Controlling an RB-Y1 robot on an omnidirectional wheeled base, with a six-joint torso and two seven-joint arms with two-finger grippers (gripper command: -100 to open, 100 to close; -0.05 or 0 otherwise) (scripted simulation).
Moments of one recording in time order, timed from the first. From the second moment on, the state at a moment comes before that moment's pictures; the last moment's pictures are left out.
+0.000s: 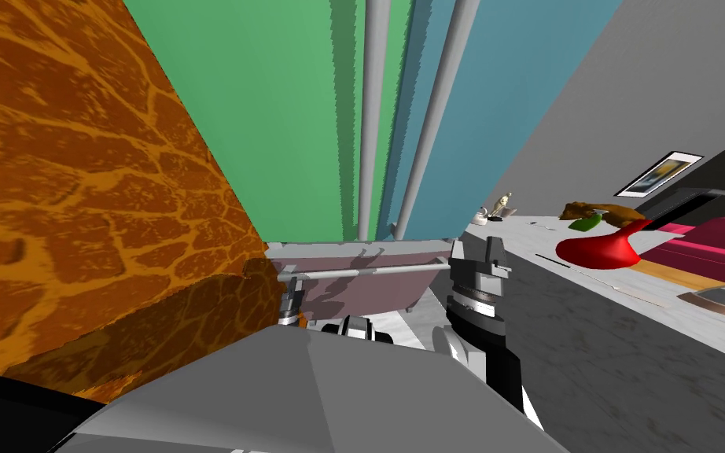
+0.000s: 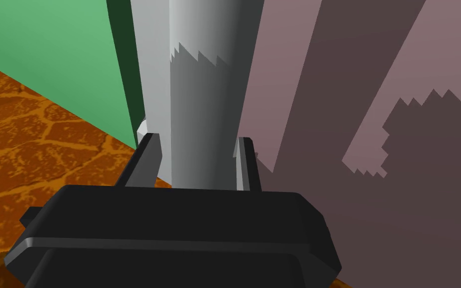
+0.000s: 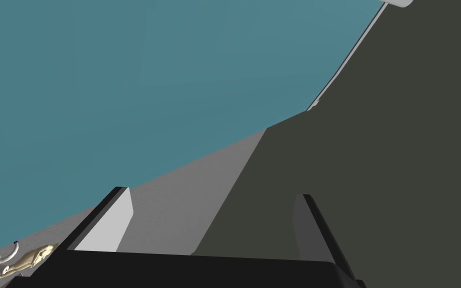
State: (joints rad) left arm 0.30 0.03 0.09 -1.05 0.09 -1.31 0.11; right arm 0.52 -0.02 -0.02 -2.38 -0.11 -0.53 0.09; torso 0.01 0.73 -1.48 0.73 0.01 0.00
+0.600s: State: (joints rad) left arm 0.28 0.04 0.09 -1.08 0.10 -1.28 0.11; right arm 0.52 -0.02 -0.02 -2.38 -0.11 -0.53 0.09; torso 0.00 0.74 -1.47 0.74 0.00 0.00
